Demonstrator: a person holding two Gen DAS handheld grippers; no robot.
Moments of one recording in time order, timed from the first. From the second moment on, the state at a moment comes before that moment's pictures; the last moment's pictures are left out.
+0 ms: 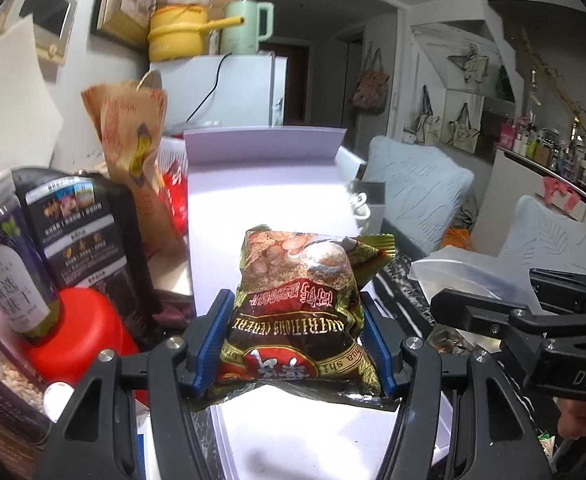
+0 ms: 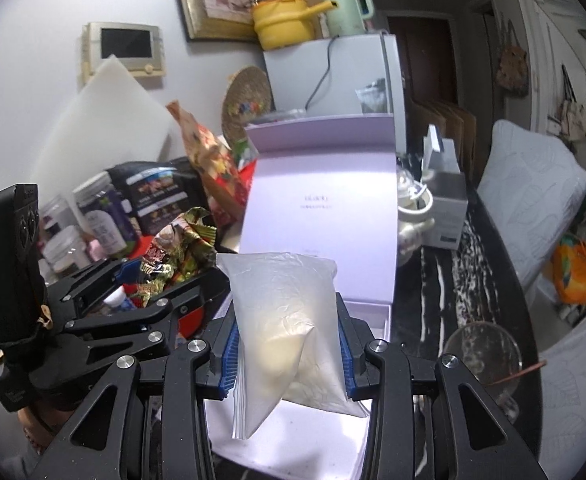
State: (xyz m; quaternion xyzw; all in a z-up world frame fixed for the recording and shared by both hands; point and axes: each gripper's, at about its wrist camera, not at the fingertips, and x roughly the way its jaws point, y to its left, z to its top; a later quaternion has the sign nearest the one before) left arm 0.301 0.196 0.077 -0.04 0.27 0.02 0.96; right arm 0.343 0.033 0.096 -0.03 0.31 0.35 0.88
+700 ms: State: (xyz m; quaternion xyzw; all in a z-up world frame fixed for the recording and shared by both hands) left arm 0.355 0.209 0.011 -0.05 0.38 0.04 0.92; right arm 0.405 0.066 0.026 -0.06 0.40 0.29 0.87
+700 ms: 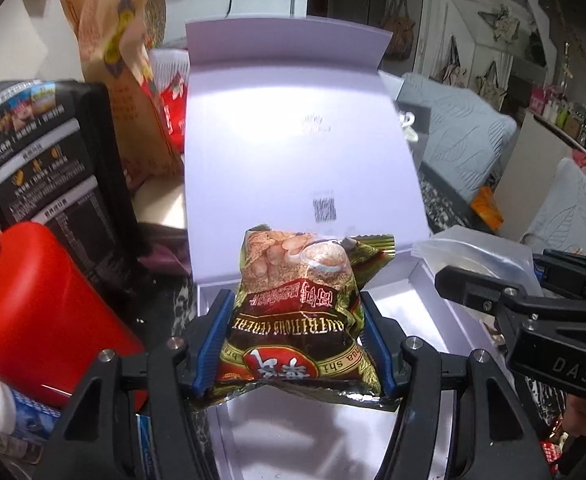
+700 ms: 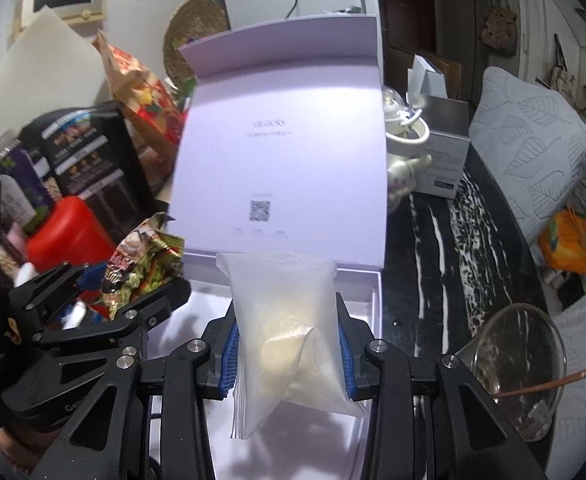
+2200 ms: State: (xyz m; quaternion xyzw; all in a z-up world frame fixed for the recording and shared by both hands) left arm 0.346 0.203 0.027 -0.03 0.38 0.08 0.92; right arm 0.411 0.058 0.032 -0.06 0.41 0.26 0.87
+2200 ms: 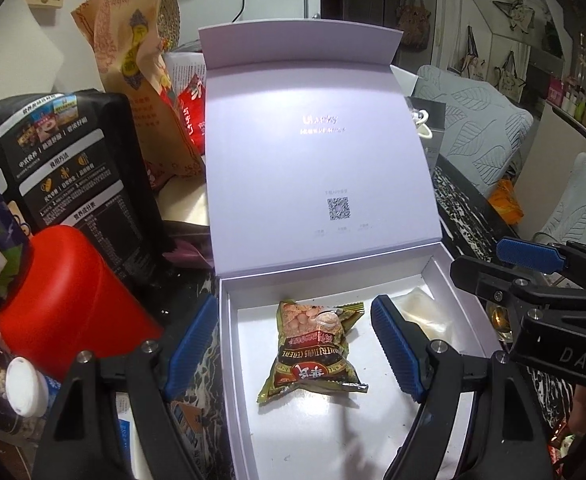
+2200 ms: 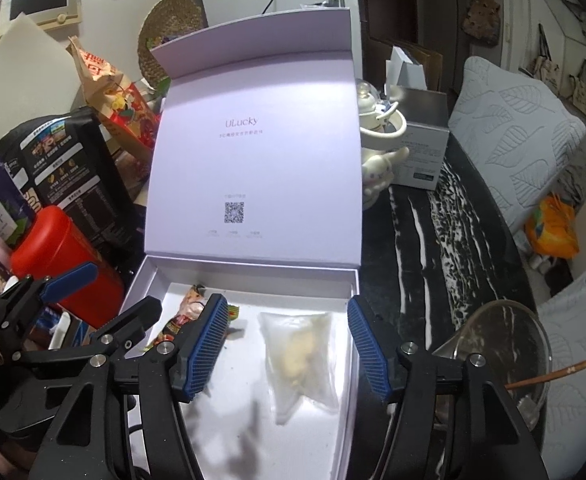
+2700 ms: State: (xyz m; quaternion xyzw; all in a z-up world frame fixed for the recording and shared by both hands) left arm 0.301 0.179 0.080 -0.02 0.31 0.04 0.95; right arm 0.375 0.024 0.077 -0.05 0.36 0.26 0.89
